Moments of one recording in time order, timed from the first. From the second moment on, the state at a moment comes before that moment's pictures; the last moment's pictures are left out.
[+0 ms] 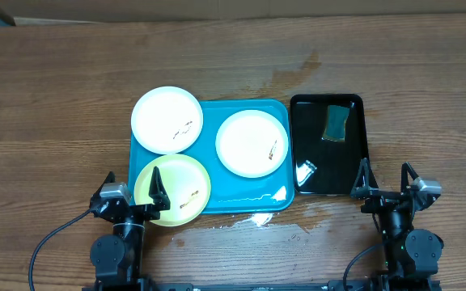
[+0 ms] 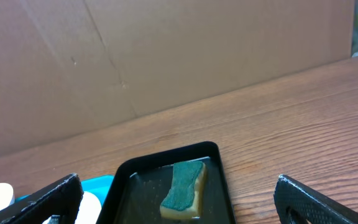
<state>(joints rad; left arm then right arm) 0.08 0.01 0.01 -0.07 0.05 -0.20 -0.01 0.02 0.02 -0.03 -0.01 0.30</state>
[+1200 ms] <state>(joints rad) 0.08 0.01 0.01 -0.08 0.05 -0.20 -0.01 1.32 1.52 -1.25 -0.23 0.28</state>
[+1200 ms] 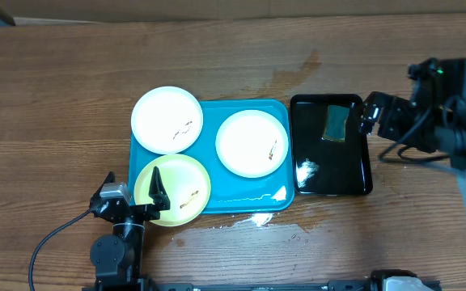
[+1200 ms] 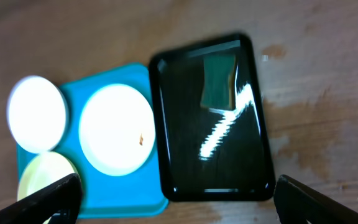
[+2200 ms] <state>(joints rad) 0.08 0.11 0.43 -0.33 0.20 -0.20 -0.01 1.38 1.52 -1.25 -0.23 0.25</state>
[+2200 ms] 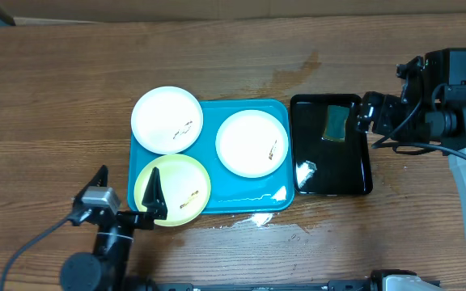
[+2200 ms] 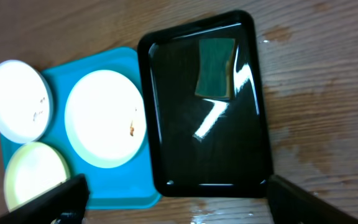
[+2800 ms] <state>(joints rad) 0.07 1.27 1.39 -0.99 0.62 -0.16 0.11 1.45 1.48 -1.10 -0.14 0.26</state>
